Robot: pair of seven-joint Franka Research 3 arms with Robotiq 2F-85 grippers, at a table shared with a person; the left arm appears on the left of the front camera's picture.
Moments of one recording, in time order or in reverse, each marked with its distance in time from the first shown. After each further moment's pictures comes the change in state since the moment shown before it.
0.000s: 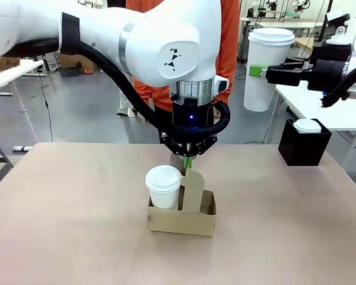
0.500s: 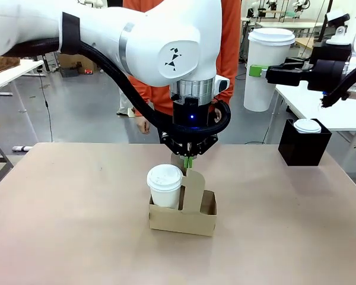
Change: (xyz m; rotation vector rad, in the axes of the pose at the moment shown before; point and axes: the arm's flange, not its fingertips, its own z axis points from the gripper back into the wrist) left arm -0.001 -0.001 0.001 -0.001 0.000 0.001; right arm 0.000 0.000 0.000 0.000 0.000 0.000
